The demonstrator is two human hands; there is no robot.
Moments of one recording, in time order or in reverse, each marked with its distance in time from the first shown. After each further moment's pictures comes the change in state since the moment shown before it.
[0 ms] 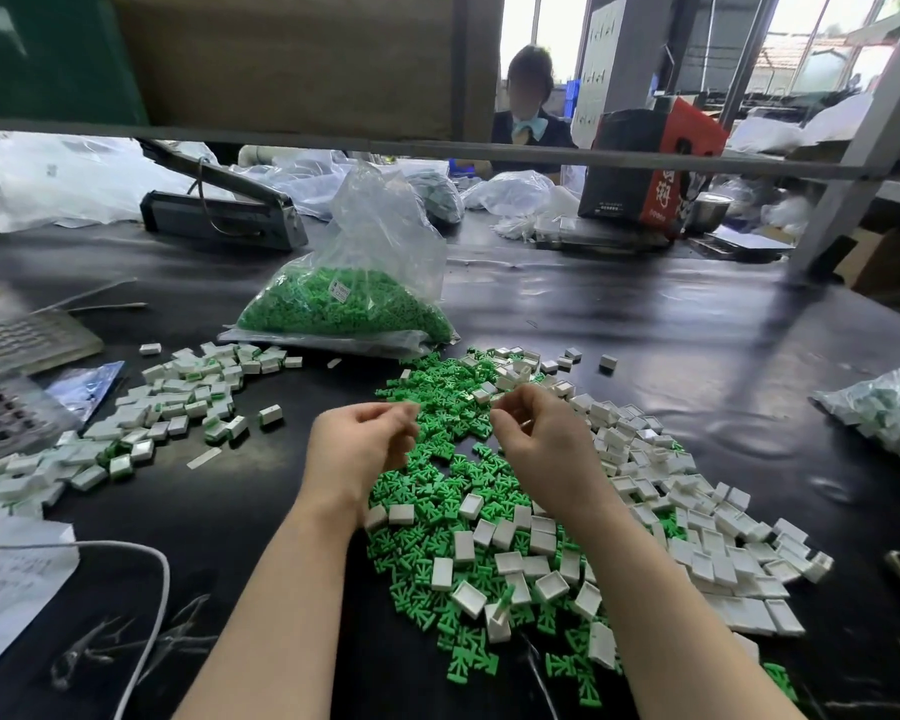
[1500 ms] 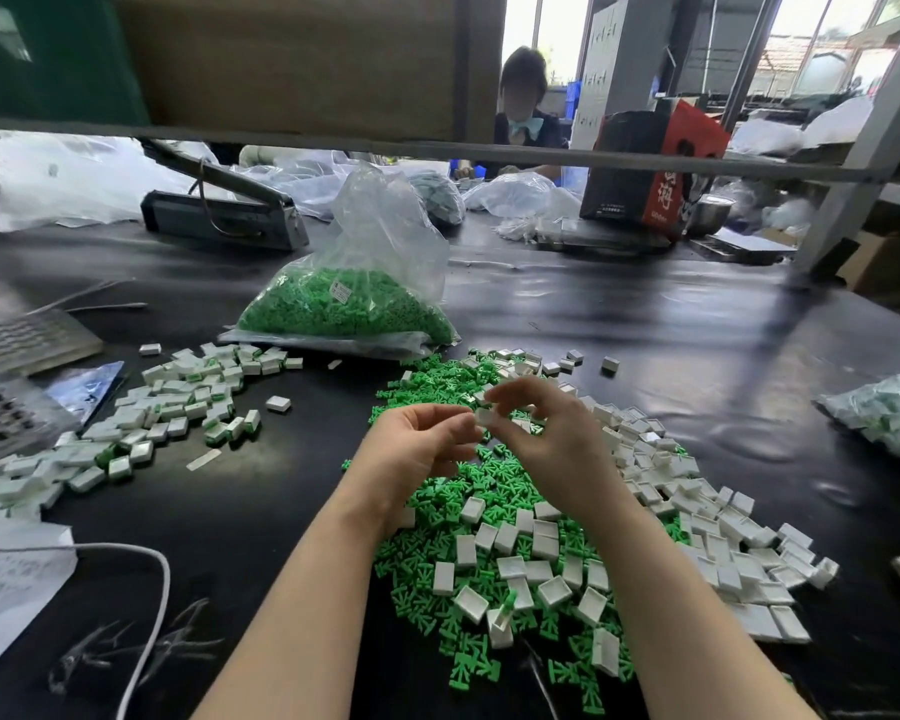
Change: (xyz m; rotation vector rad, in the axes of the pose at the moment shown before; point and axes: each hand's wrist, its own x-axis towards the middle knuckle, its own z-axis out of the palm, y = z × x) left_hand -0.011 0.002 0.026 -0.010 -0.347 -0.009; right_hand 0.006 0.005 -0.009 -0.108 0.018 -0.151
